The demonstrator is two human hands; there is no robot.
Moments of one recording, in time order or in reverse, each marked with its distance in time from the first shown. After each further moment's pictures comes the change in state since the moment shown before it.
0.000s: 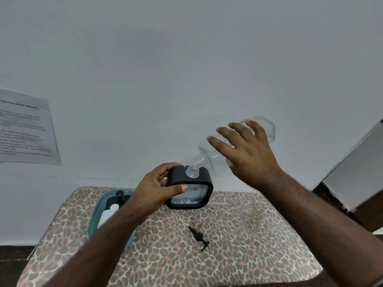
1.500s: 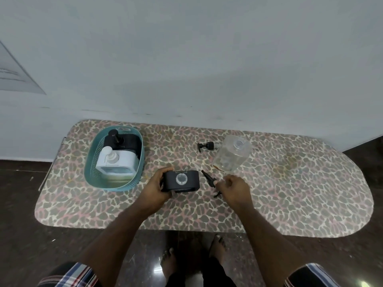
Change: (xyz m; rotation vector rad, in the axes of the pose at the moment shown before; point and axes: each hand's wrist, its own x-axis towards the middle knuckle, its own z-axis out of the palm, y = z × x) left_hand -0.023 -0.242 -0.001 0.262 0.088 -0.463; right_hand -0.223 -0.196 0.187 1.034 -1.012 1.183
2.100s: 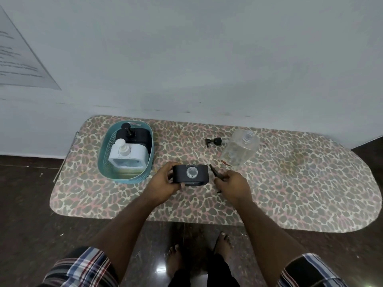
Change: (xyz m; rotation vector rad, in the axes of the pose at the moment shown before) left_hand -0.008 0.013 -0.010 -0.002 -0.018 0.004; right_hand -0.010 -0.026 0.019 -0.033 -0.015 -0.023
